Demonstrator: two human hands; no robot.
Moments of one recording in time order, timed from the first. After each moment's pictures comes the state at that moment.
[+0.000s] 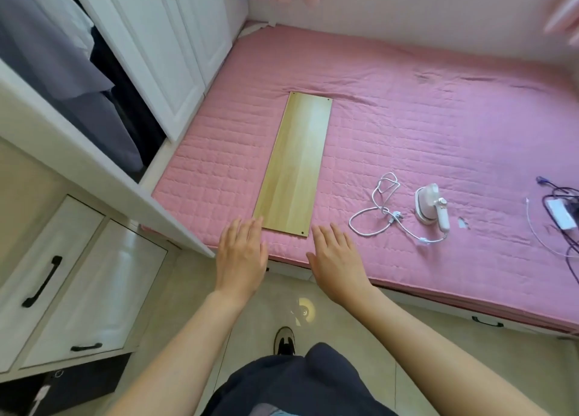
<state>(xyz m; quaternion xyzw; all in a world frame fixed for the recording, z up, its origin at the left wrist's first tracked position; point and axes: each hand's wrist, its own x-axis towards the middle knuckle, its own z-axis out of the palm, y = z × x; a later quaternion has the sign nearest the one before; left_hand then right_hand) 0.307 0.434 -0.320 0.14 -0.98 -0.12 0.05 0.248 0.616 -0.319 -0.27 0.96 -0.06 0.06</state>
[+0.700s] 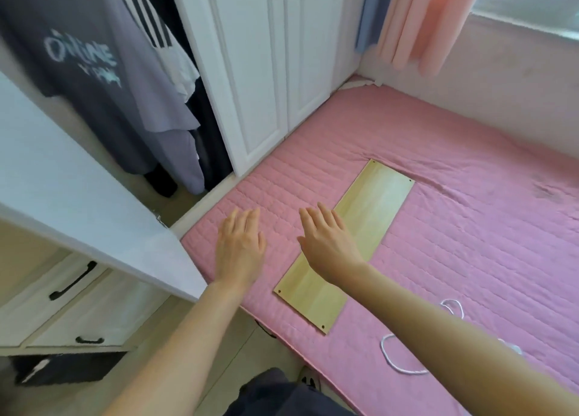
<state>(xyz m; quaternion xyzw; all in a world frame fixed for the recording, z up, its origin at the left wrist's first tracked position) 0.127 0.330 -0.281 0.35 -0.93 -0.08 0.10 -0.011 0.457 -0.268 -0.55 0.84 -0.05 0.01</state>
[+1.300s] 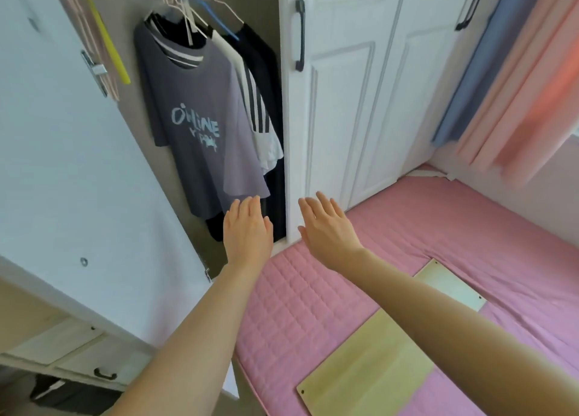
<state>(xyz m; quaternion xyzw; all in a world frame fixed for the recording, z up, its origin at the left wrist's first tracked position) 0.075 0.155 -0.190 0.52 -0.82 -0.04 0.23 -0.073 0.238 -0.174 -0.67 0.73 -0.05 -0.11</state>
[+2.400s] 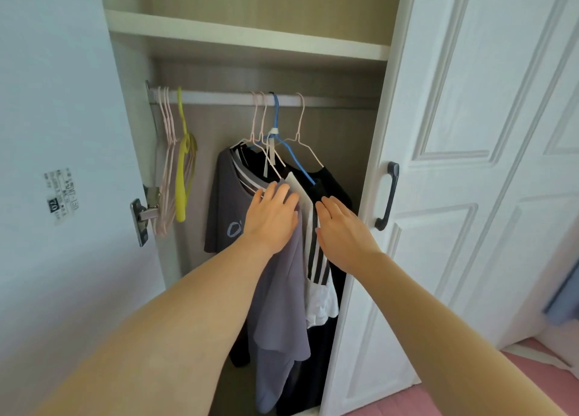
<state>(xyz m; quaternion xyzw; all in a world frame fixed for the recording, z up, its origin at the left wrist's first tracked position) 0.019 -0.137 -0.025 0.45 -0.82 0.23 0.26 -0.138 -0.070 -0.031 -0.73 0.60 -0.12 -0.29</state>
